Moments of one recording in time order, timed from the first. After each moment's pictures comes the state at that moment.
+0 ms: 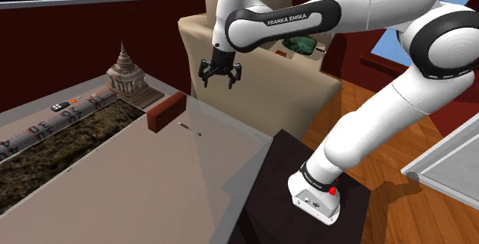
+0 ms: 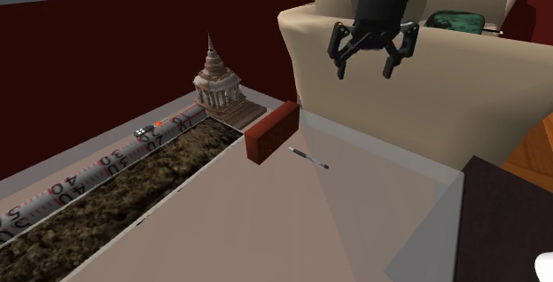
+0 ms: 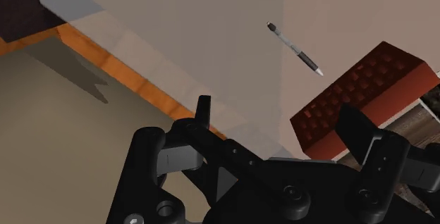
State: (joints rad) arm -0.04 -0.21 0.29 -2.26 0.03 2.06 0.91
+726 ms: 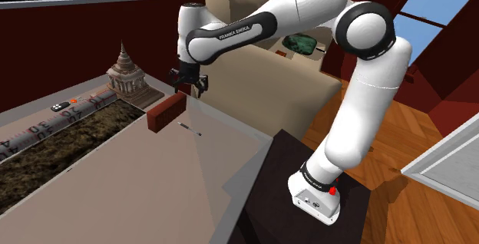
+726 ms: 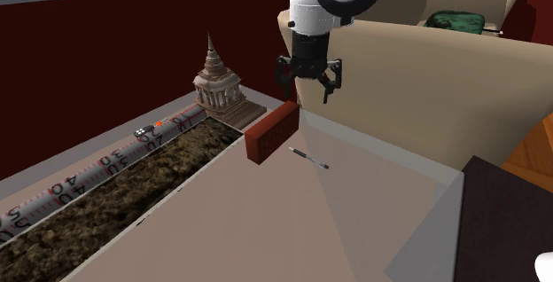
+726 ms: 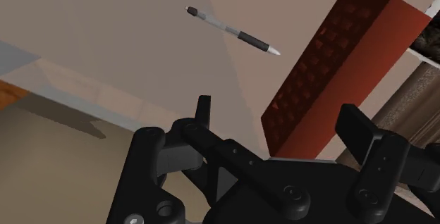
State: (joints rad) arm -0.01 0.24 0.32 -1.95 -0.11 2.17 1.30
